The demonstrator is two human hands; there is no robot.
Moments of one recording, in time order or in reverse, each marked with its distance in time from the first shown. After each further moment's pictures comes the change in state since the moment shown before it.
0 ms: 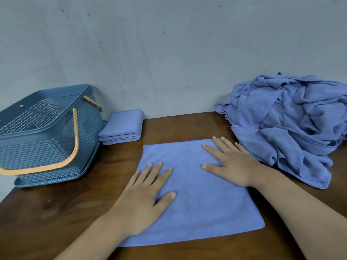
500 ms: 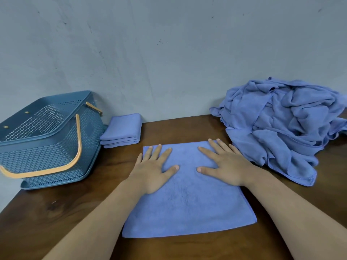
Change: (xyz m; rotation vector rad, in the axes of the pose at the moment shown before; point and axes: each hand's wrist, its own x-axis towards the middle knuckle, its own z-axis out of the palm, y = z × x) left_hand 0.081 -0.009 -0.006 -0.012 -0.031 -0.134; right_hand -0.004 0.001 0.007 0.035 0.013 -0.020
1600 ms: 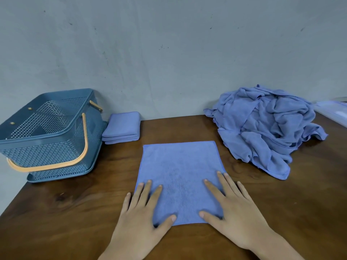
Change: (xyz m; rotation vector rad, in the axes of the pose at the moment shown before) left_hand -0.170 0.023 0.017 -0.043 0.091 -0.019; right_hand -0.159 -0.073 0.014 -0.082 0.057 0.090
